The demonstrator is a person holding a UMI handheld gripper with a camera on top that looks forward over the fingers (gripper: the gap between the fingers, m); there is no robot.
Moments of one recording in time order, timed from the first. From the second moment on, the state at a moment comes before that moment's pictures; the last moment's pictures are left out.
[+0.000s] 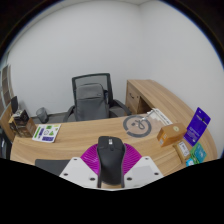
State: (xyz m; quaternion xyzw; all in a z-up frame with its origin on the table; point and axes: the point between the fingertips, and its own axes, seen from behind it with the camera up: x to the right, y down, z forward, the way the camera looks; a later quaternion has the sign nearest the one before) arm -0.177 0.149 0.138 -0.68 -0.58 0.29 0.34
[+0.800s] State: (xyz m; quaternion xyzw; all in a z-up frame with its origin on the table) arm -0.100 -0.095 -0.006 -0.63 -0.68 0.29 0.25
